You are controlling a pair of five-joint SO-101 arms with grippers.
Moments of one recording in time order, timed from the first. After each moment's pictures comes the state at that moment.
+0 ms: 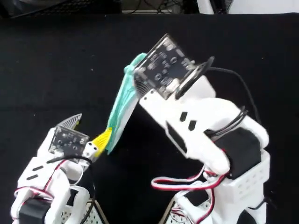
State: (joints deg) left arm 7.6 -100.0 61.6 71.1 -17.6; right arm -30.9 -36.3 -10.5 80.9 23.8
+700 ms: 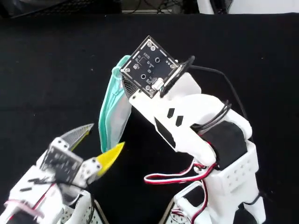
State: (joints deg) left arm 19.3 -100.6 54.5 74.3 -12.7; right arm -32.4 -35.9 -5.2 75.1 23.8
